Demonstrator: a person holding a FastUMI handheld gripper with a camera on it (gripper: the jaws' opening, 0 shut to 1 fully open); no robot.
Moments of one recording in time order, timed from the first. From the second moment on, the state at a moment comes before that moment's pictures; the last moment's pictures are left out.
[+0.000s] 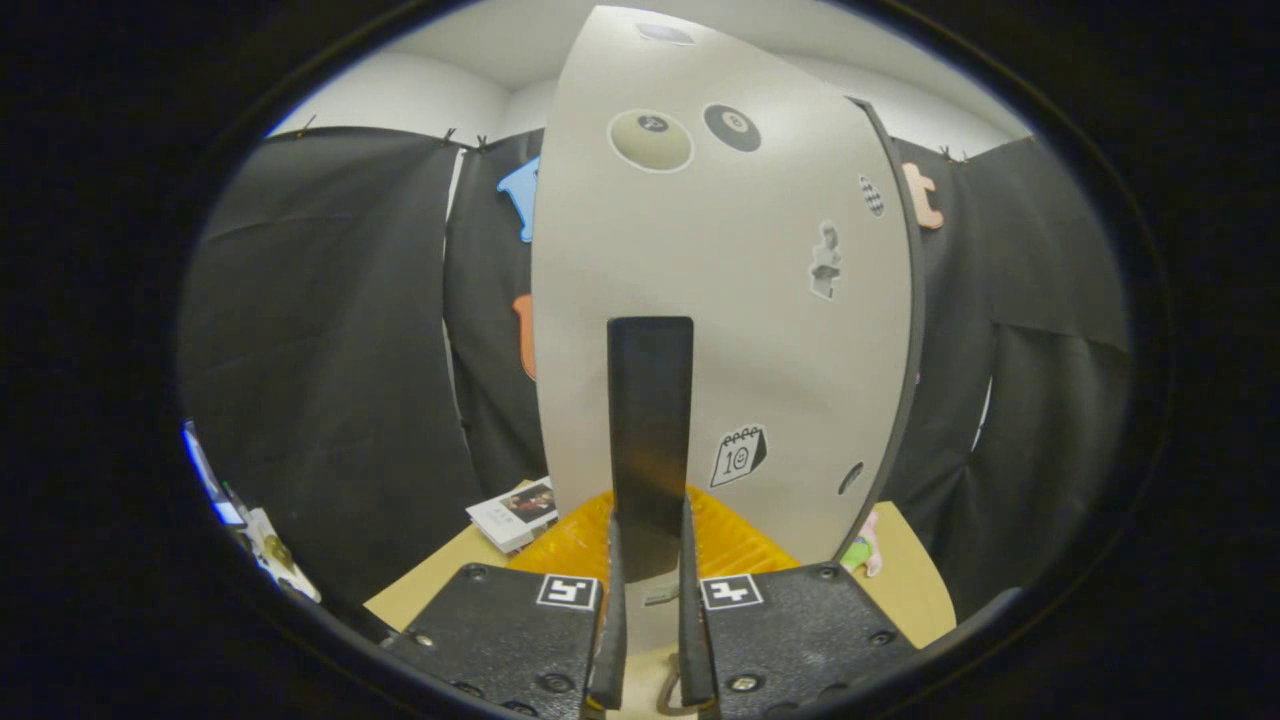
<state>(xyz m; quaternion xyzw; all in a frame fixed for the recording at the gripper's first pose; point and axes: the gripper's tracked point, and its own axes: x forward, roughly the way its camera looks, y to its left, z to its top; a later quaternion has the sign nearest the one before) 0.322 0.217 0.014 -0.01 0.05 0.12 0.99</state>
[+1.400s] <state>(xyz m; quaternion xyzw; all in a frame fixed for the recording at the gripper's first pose) 0.266 0.029 0.003 0.02 0.07 -0.03 1.00</state>
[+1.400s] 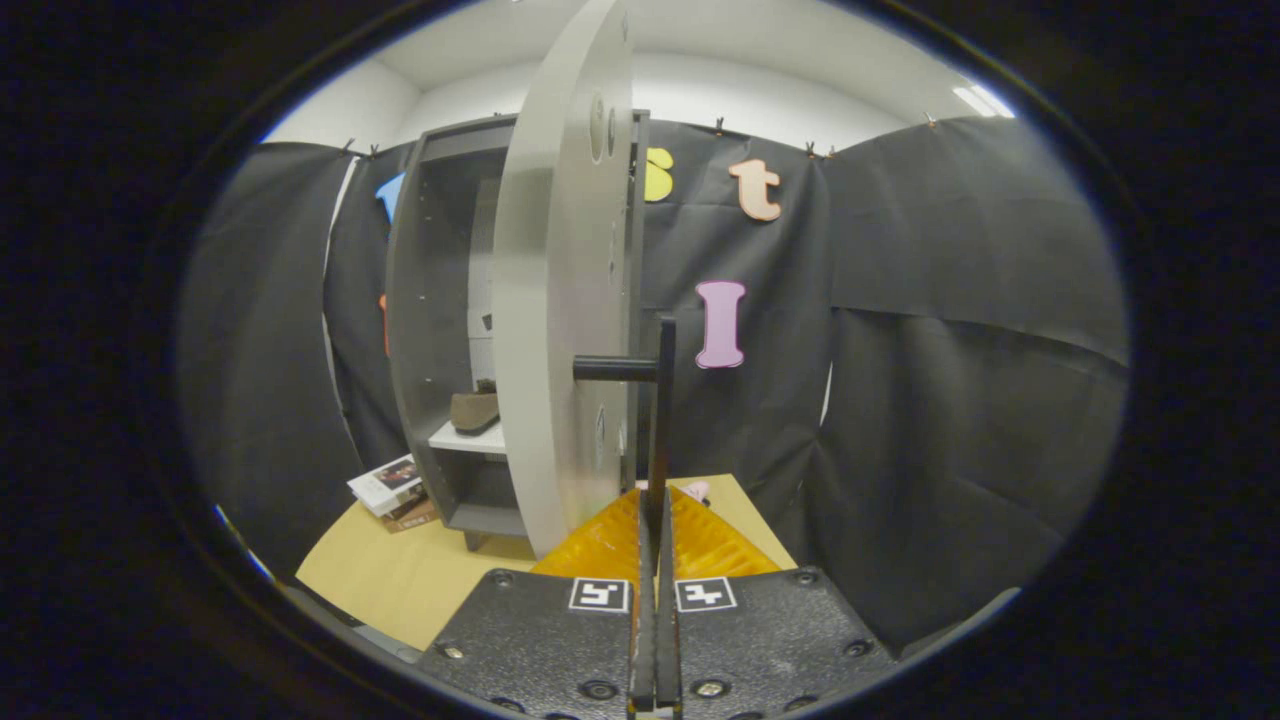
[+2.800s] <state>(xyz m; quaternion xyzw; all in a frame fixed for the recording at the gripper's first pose) 0.143 -0.017 0.029 -0.02 0.01 -0.03 1.00</state>
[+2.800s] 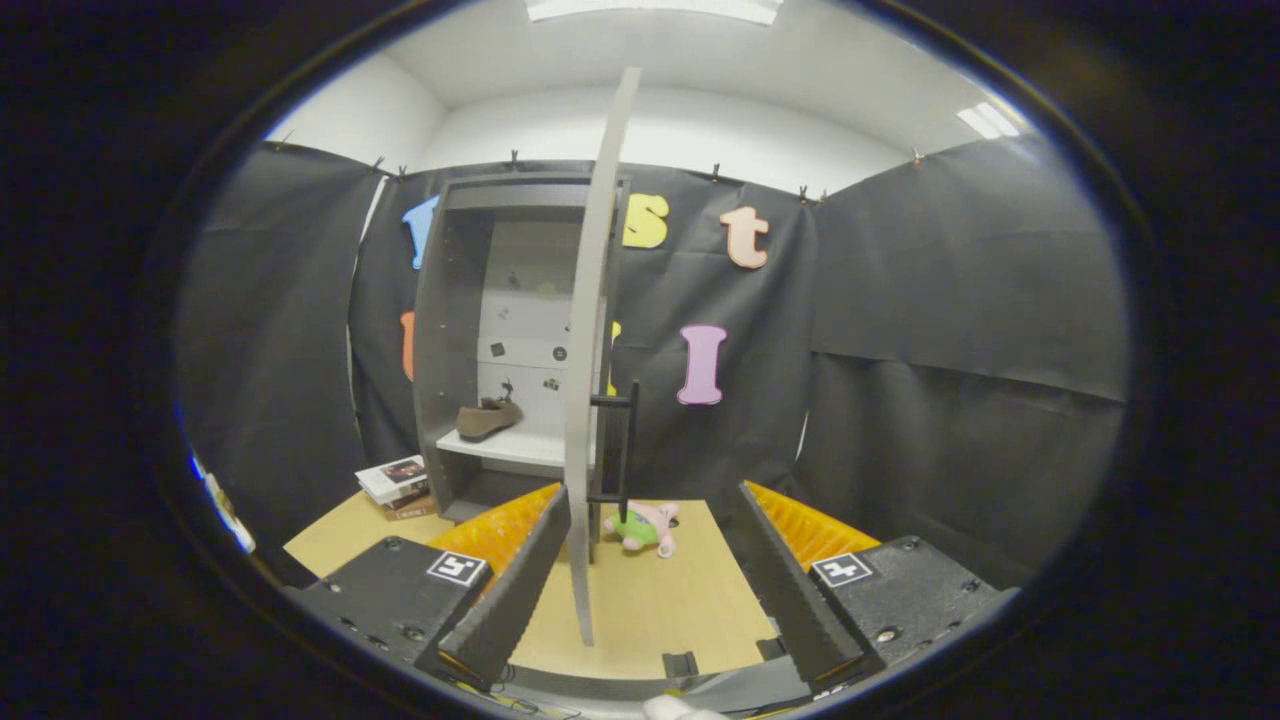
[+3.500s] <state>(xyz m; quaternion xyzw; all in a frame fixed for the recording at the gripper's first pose) 0.179 0.157 -0.135 0.01 0.09 0.03 1.00</state>
